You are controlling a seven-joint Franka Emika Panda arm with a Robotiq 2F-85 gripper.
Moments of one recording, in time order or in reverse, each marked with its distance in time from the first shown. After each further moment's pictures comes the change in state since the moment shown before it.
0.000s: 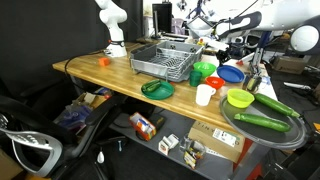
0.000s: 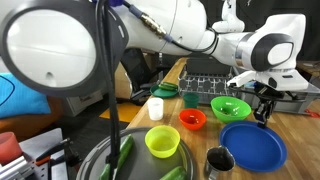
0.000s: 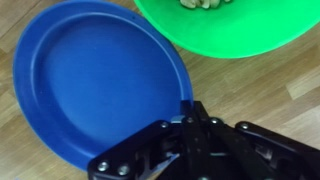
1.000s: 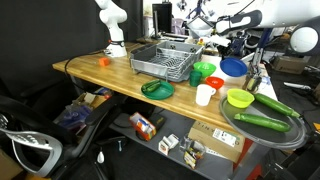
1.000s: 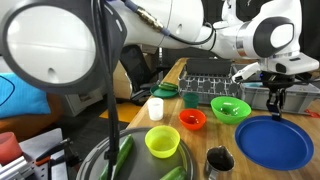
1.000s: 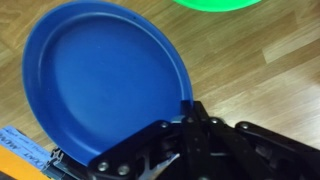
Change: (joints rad) arm 0.012 -0.001 -0.036 0.069 -0.104 0.007 -0.021
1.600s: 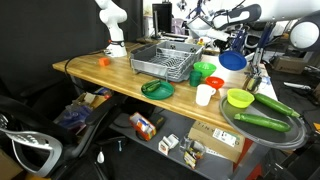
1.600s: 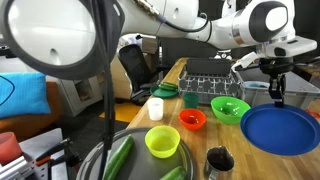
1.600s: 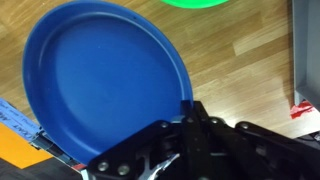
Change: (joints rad) arm 0.034 -0.043 -0.017 0.001 -0.040 0.008 -0.037
